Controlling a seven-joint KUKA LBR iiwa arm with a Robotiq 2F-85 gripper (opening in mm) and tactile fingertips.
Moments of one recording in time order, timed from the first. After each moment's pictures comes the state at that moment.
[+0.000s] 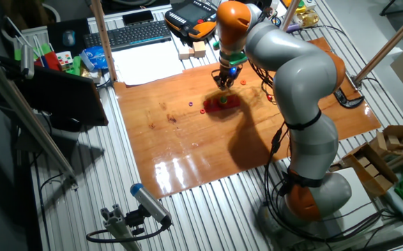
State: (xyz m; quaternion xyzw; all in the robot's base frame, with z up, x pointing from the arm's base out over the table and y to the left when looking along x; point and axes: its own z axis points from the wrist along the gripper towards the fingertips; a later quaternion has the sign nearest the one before) arm 0.611 0.056 0.136 0.10 -0.99 0.01 0.07
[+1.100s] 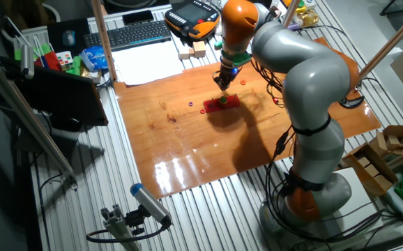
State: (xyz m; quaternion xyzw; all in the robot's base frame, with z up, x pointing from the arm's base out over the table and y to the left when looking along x) arm 0.589 0.089 0.184 0.15 -0.99 -0.03 0.04
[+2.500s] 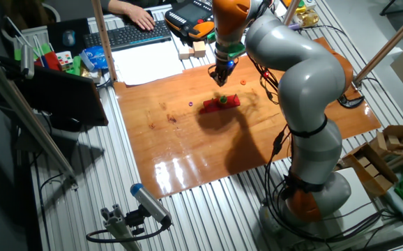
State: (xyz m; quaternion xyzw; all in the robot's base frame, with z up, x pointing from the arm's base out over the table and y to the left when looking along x) arm 0.583 0.105 0.222 0.16 -0.98 -0.01 0.08
